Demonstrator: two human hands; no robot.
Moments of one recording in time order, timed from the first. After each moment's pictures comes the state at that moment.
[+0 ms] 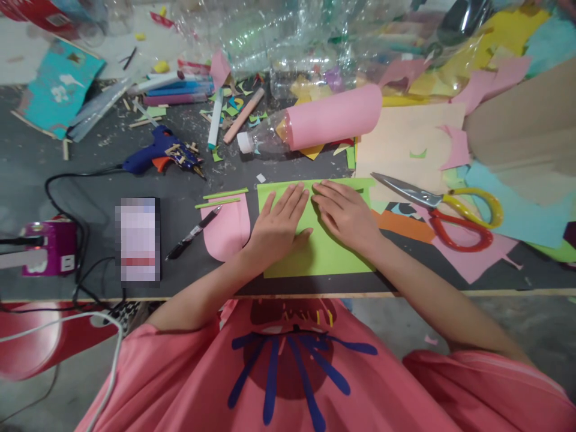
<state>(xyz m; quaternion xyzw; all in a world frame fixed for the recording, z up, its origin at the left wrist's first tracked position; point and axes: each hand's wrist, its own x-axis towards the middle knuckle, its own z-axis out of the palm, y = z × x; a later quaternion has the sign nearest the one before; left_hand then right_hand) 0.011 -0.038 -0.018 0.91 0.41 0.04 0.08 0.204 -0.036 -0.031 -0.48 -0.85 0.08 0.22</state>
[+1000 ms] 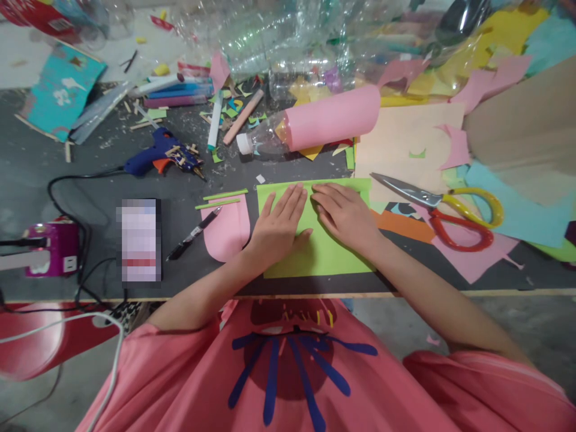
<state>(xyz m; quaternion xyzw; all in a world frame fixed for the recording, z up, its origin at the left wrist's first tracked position) 0.012 -0.039 -0.019 0.90 0.42 0.04 0.08 0.203 -0.034 -0.028 -0.47 -0.86 0.05 0.19</state>
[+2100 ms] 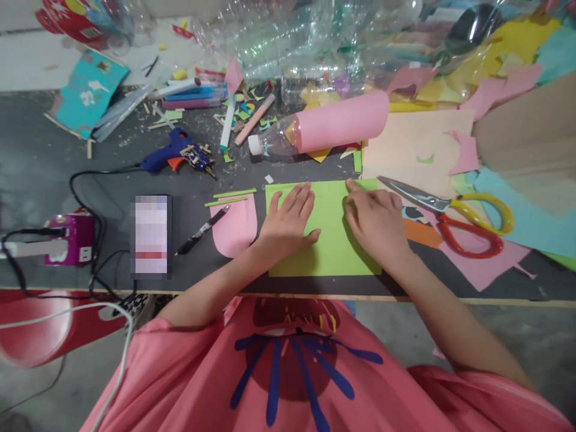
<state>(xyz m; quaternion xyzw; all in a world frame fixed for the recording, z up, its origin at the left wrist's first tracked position) 0.021 -0.035 -0.012 0.89 0.44 0.00 0.10 0.215 -0.054 -0.015 -0.63 -0.77 0.02 0.08</state>
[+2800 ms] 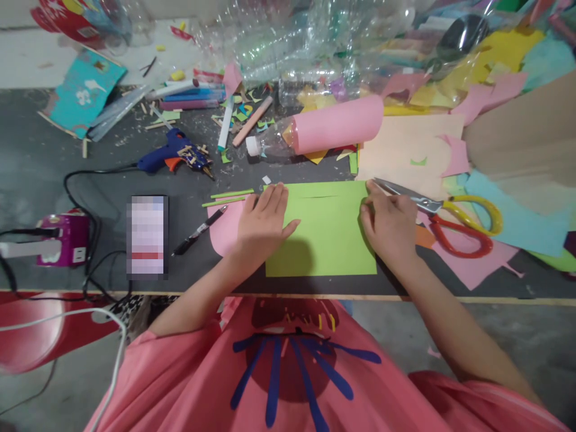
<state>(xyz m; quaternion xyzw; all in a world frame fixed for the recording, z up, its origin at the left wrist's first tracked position) -0.004 -0.032 0.001 0.86 0.50 -0.01 0.07 0.246 -0.060 -0.031 -0.68 -0.72 0.00 0.14</state>
